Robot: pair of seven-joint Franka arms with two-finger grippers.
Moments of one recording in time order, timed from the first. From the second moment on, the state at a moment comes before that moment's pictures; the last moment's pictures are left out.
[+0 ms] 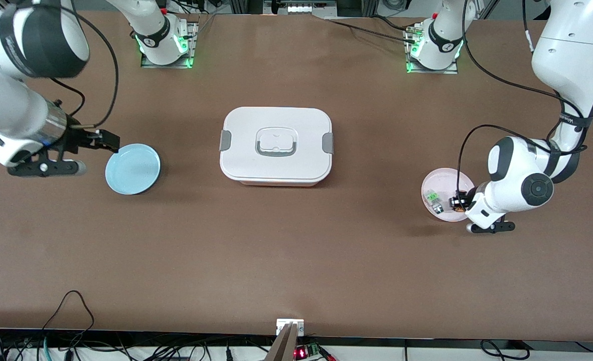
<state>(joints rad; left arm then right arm) 0.26 0.63 -0.27 -1.81 0.18 2.25 -0.20 0.13 0.13 0.01 -1.61 -0.05 1.64 0.13</state>
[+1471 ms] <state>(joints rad) 0.24 0.16 -0.37 -1.48 0.11 1.55 -0.19 0.13 0.03 -0.01 -1.50 0.00 1.56 0.16</state>
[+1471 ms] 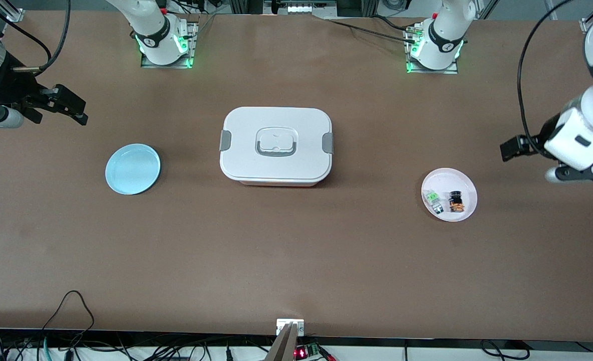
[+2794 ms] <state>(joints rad) -0.07 -0.02 0.02 -1.59 0.00 1.59 -0.05 0.13 0.03 -0.07 -1.50 0.00 1.52 0.16</state>
